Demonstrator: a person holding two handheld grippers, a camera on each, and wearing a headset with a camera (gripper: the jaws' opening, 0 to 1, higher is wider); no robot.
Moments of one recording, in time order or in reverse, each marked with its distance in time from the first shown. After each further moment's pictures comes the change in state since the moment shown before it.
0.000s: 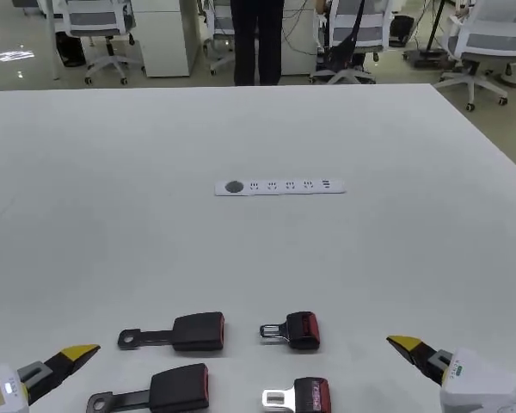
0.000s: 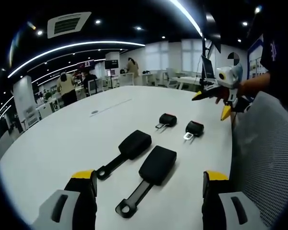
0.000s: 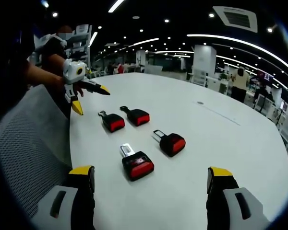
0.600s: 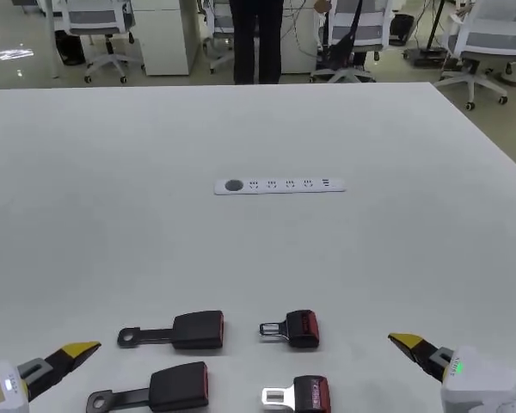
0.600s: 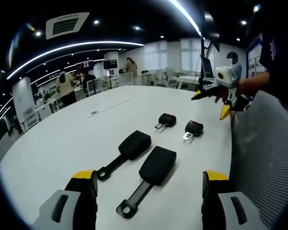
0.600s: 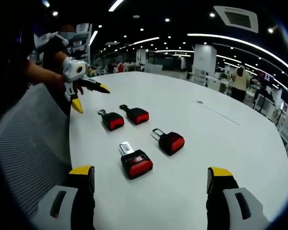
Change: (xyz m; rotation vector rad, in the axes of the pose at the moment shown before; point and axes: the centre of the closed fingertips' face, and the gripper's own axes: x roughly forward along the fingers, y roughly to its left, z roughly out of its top) left arm 0.000 0.000 0.001 0.010 0.003 -0.004; right arm -0.002 -0.003 -0.004 -0.006 0.013 0.001
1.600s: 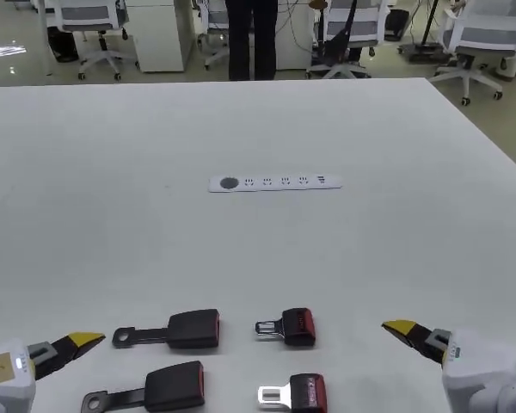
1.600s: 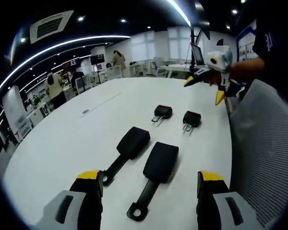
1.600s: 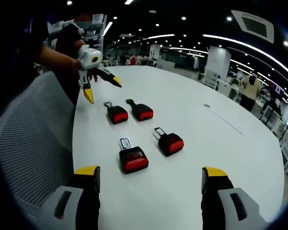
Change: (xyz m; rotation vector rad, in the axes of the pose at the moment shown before) left arm 0.011 0.007 0.001 0.107 0.115 -0.082; right arm -0.006 -0.009 0.004 -0.134 0.054 0.074
